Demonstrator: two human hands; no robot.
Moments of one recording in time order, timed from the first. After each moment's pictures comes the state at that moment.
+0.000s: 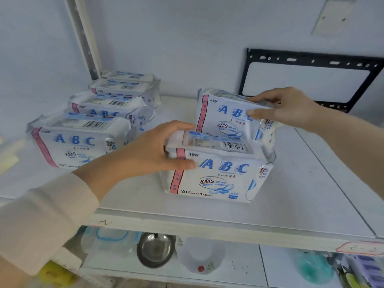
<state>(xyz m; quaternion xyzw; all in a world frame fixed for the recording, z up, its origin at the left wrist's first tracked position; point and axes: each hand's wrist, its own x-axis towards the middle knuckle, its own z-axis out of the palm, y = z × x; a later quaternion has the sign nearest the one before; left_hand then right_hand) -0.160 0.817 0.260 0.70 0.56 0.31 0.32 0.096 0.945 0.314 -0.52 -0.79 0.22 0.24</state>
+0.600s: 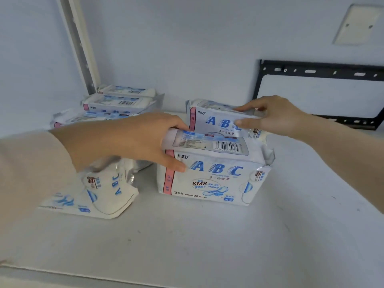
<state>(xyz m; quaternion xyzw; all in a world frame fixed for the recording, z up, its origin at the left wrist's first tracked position) -0.202 0.897 0.288 0.79 0.60 0.09 0.11 0.040 1.012 0.291 -0.50 -0.82 0.17 0.22</state>
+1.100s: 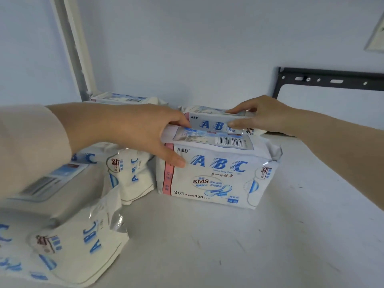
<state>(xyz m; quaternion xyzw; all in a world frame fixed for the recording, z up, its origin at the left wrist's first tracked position) -0.234 0.966 0.289 0.79 0.61 0.05 0.08 -0.011 1.098 0.279 -0.47 -0.85 0.16 0.18</state>
